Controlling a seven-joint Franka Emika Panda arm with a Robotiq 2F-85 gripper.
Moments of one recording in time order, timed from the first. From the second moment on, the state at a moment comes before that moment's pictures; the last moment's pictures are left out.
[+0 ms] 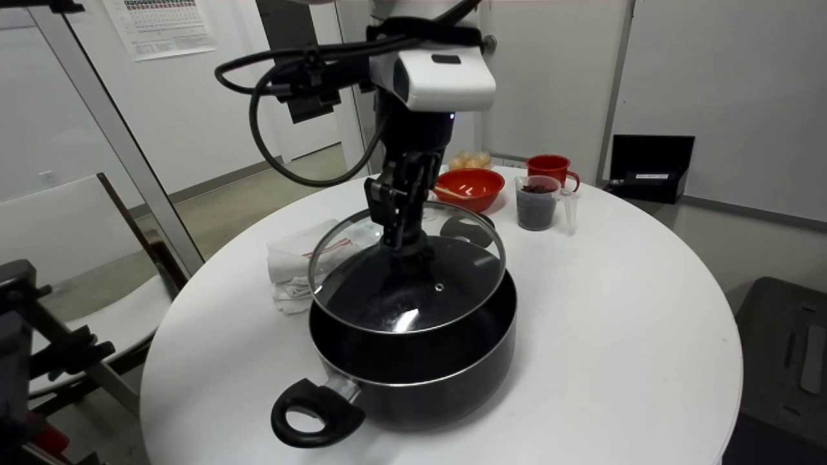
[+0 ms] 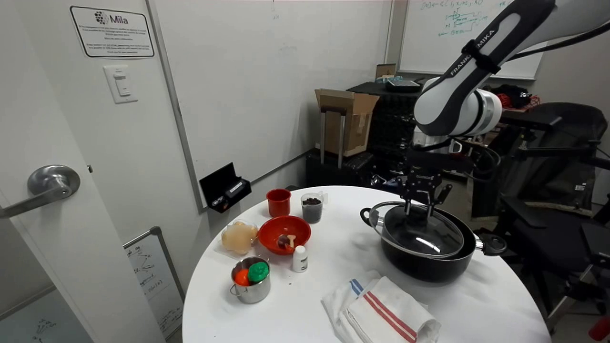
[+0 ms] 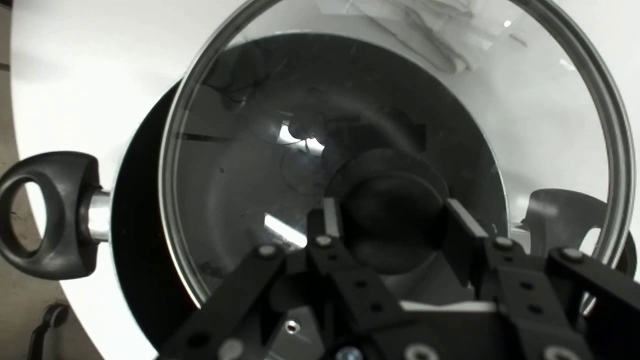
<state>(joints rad) -0.13 0.63 -0.12 -2.02 0.41 2.47 0.67</state>
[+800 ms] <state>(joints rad) -0.16 0.63 -0.14 -2.05 0.44 2.47 0.67</state>
